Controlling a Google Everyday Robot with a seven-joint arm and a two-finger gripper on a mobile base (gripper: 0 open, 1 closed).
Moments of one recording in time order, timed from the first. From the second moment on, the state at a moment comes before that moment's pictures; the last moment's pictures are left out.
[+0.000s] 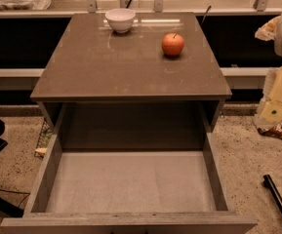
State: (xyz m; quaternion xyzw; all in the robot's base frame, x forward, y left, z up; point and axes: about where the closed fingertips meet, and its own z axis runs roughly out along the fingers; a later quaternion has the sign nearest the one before) arm 0.438 -0.214 0.985 -0.60 0.78 -0.05 0.17
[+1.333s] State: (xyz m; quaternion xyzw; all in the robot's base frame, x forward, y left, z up) arm 0.539 -0.251 1.015 -0.52 0.78 -0.07 0.34
